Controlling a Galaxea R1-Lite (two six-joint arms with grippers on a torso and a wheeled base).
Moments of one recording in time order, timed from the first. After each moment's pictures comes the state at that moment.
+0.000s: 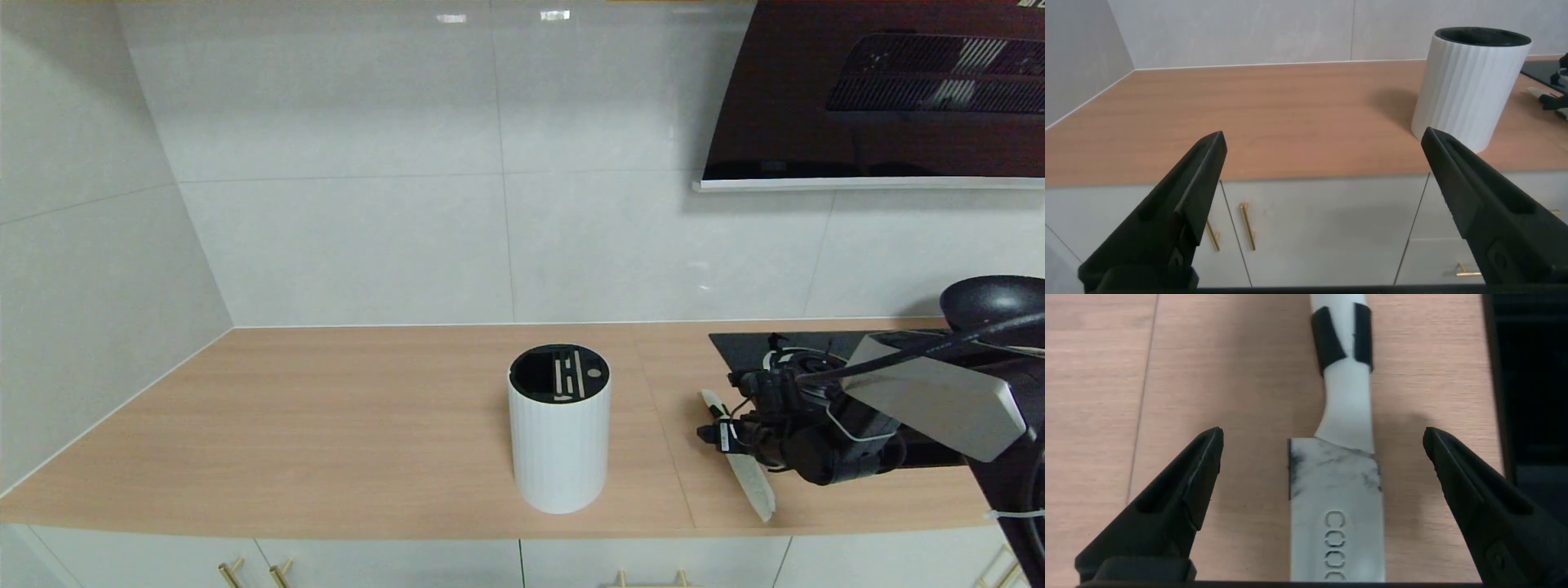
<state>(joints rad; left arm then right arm) 0.00 0.00 0.00 0.01 -0.03 0.01 0.18 2.55 -1.13 -0.72 -0.11 0.15</state>
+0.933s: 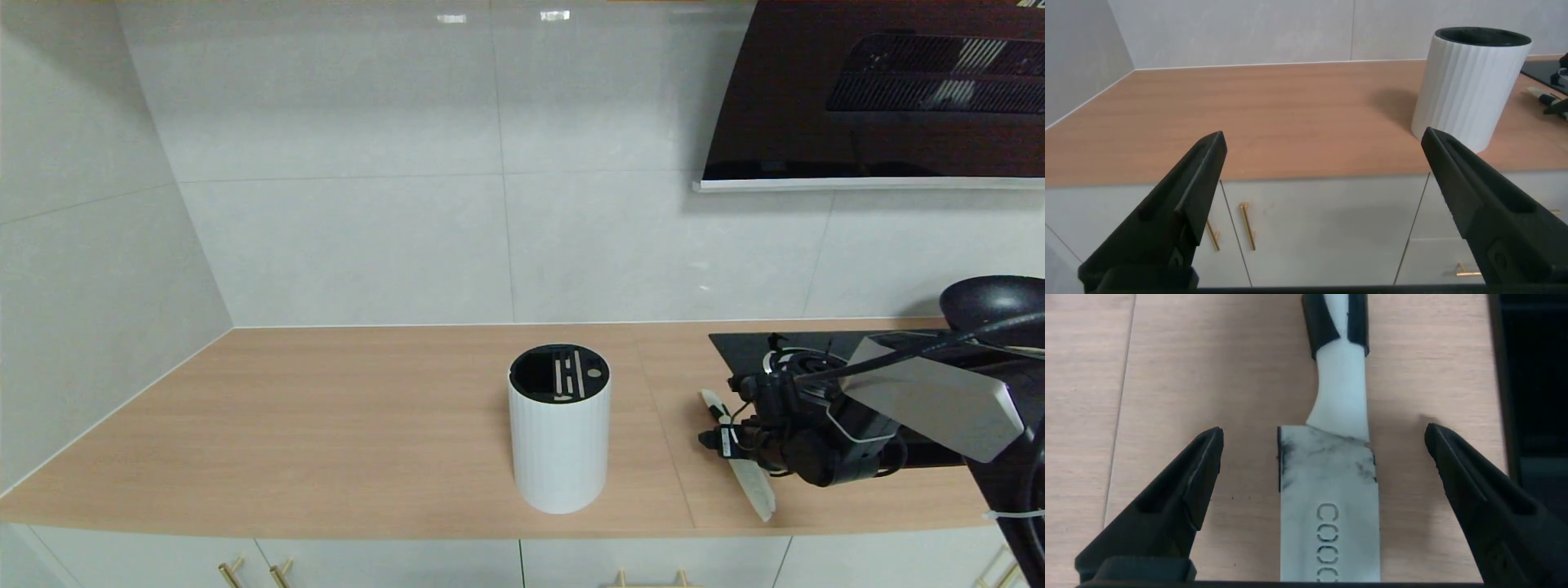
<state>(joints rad) 0.00 0.00 0.00 0.01 -0.03 0.01 0.17 2.56 -1.13 -0.68 -0.11 0.15</state>
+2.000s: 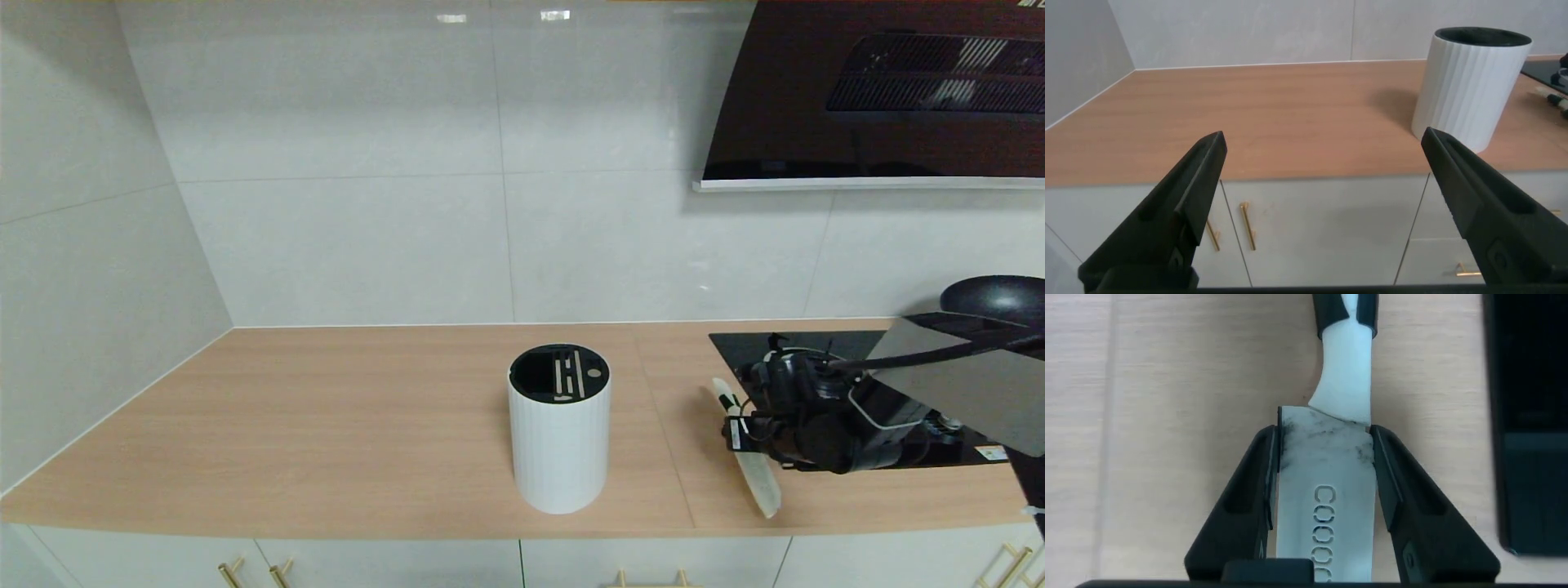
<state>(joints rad) 0.00 0.00 0.00 0.01 -0.03 0.01 0.18 2.42 -1.07 -0.60 -0.11 0.16</state>
